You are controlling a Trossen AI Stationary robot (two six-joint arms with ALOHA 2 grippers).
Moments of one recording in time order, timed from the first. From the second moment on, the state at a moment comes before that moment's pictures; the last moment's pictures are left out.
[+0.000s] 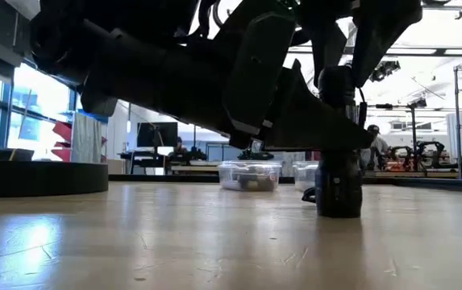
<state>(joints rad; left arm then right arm) -0.39 2.21 1.10 0.78 -0.36 -0.08 0.39 1.85 1.49 -0.90 -0.01 -0.30</state>
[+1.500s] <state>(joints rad) -0.36 2.21 1.10 0.72 -0.44 -0.15 0.37 1.87 1.49 -0.93 -0.01 0.96</state>
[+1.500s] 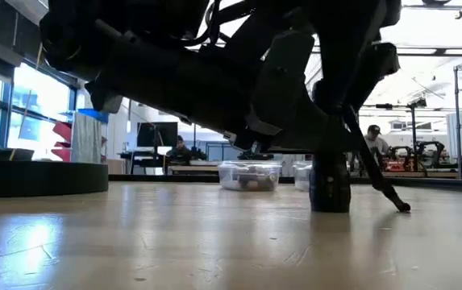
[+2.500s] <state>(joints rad) -0.37 2.21 1.09 0.74 -0.38 -0.10 0.36 1.81 1.49 -0.93 -0.01 -0.63</state>
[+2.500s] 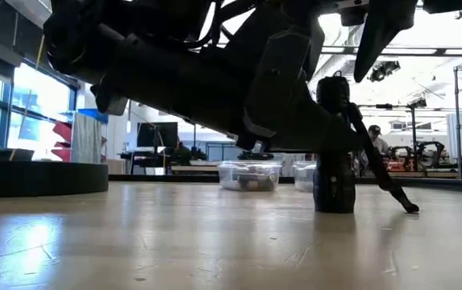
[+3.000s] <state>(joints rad) -0.37 2.21 1.09 0.74 -0.38 -0.10 0.32 1.85 1.49 -0.92 -0.08 -0.62</state>
